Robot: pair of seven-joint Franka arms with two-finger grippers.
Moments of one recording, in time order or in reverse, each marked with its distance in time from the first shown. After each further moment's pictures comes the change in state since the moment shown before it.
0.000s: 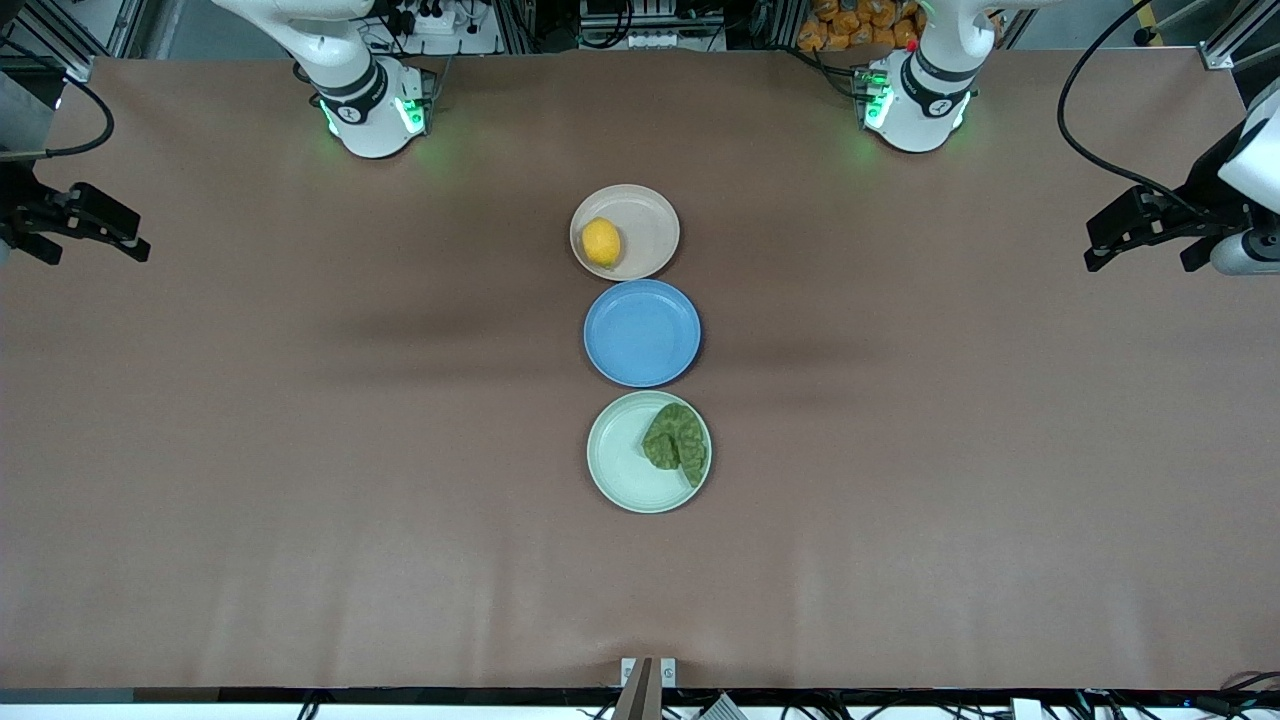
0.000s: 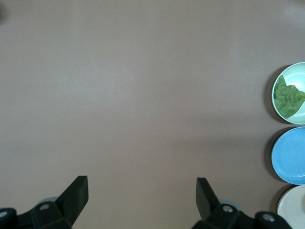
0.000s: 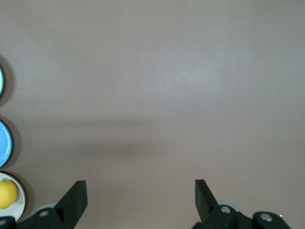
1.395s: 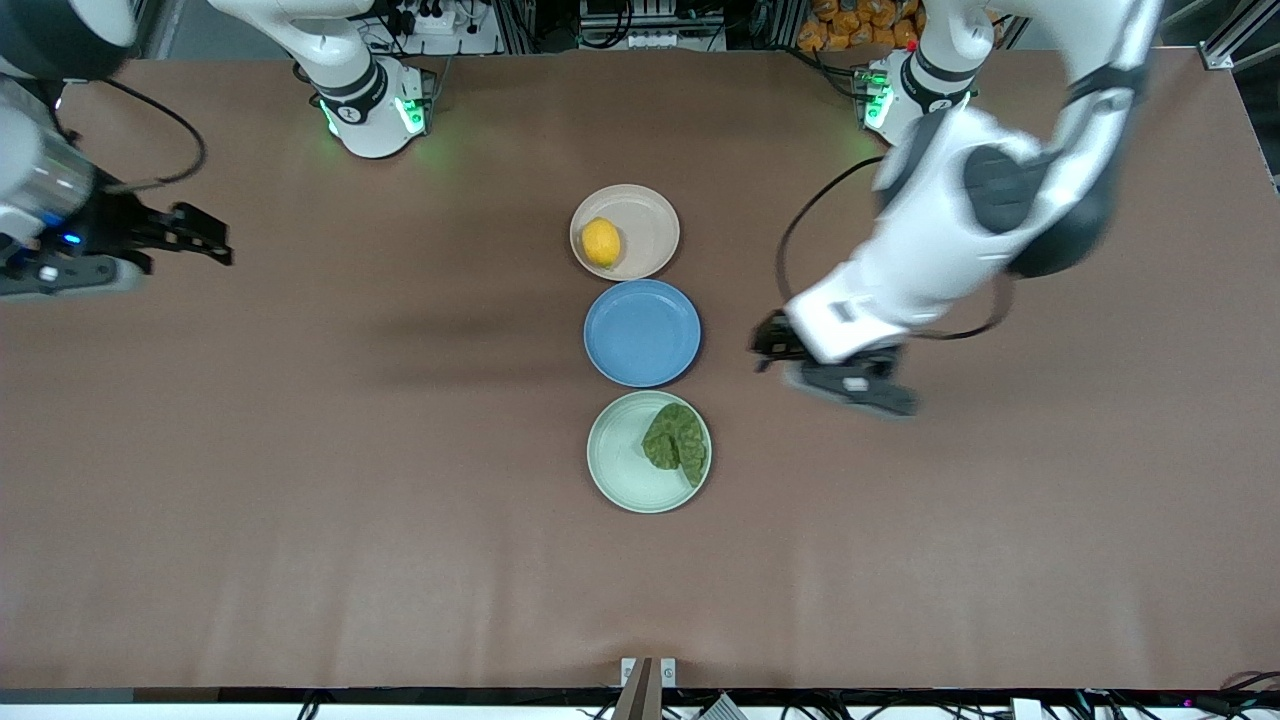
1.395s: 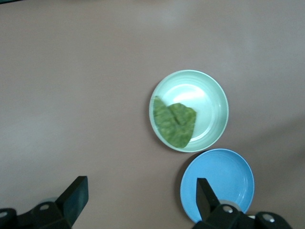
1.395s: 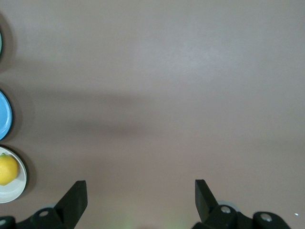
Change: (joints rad) left arm -0.294 0.368 -0.136 -0.017 -0.094 0.514 -0.086; right arm 0.094 0.008 0.004 -0.132 0.004 0.028 0.013
